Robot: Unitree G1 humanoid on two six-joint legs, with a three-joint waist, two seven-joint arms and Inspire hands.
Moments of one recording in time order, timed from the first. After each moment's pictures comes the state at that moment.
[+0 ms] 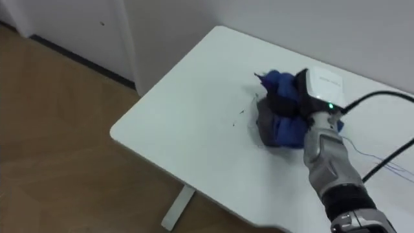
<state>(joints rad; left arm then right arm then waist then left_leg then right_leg) 0.39 0.30 0.10 0.92 0.28 0.11 -0.03 -0.40 -0.45 0.19 0.73 -0.73 0.03 -0.39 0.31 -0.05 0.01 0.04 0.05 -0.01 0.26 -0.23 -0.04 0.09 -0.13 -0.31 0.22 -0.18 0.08</state>
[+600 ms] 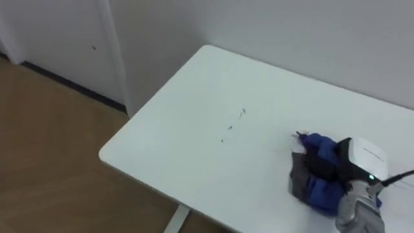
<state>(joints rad) 0.42 0.30 0.13 0.89 0.29 0.08 -0.03 -0.11 -0.49 0.07 0.83 -0.66 0.02 -0.41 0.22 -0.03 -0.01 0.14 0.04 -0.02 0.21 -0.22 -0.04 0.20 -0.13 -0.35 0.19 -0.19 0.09</state>
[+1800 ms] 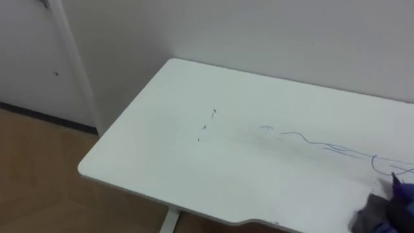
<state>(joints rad) 0.53 0.28 0.17 0.89 0.32 0.07 -0.03 0.14 -0.50 -0.19 0.83 -0.40 -0.03 -0.55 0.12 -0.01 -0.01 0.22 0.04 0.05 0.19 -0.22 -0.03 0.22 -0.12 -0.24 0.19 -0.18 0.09</state>
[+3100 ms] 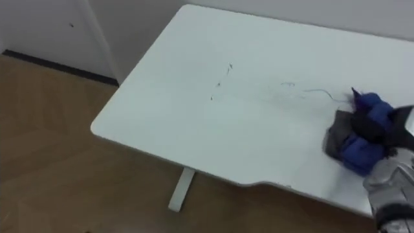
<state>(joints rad) 0.17 0.33 -0.10 1.02 0.23 0.04 -0.01 -0.50 -0.61 0.11 1.13 -0.45 -0.05 -0.56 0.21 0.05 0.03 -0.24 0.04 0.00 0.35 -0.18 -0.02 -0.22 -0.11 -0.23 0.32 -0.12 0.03</state>
